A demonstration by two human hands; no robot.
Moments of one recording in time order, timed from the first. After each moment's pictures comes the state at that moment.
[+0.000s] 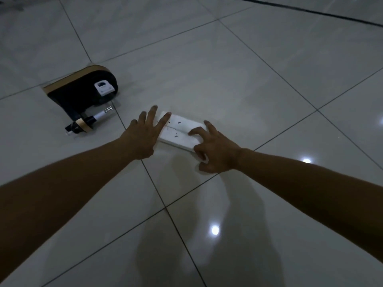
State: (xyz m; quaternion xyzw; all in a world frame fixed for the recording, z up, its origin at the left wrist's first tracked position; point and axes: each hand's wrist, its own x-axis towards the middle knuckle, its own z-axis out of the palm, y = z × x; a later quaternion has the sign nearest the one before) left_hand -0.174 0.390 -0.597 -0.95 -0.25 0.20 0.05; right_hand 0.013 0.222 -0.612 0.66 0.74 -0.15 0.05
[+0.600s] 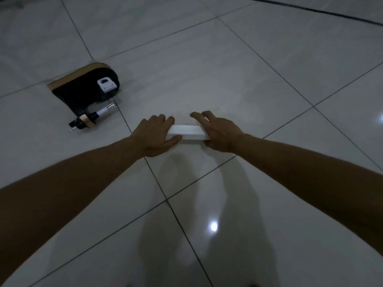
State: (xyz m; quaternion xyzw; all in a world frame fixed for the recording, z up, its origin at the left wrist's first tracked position) left_hand -0.166 0.372 -0.593 -0.97 -0.22 0.07 -0.07; right_hand 0.025 0.235 -0.600 0.75 0.65 -0.14 0.01
